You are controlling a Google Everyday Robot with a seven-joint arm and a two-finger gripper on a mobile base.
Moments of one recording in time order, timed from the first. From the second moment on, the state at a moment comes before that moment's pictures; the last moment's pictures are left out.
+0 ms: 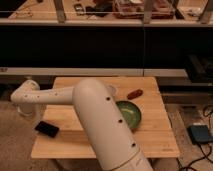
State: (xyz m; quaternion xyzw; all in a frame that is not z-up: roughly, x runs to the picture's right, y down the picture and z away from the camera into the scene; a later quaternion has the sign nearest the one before) arm -0.437 0.174 0.834 0.09 -0.38 -0.90 0.20
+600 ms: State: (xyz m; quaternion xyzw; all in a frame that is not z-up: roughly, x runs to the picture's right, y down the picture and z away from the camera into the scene) arm -0.406 0.182 0.857 0.08 -0.38 -0.91 0.16
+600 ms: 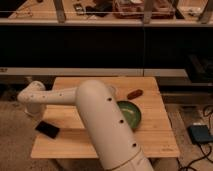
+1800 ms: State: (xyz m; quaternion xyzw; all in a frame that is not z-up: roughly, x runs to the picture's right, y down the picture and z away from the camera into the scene) arm -0.341 0.183 0.856 0.05 -0.39 -0.91 0.15
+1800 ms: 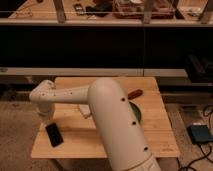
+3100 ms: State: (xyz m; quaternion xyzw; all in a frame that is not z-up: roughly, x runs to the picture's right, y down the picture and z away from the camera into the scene) arm -0.288 0.222 0.828 0.01 -0.40 -0.90 0.17
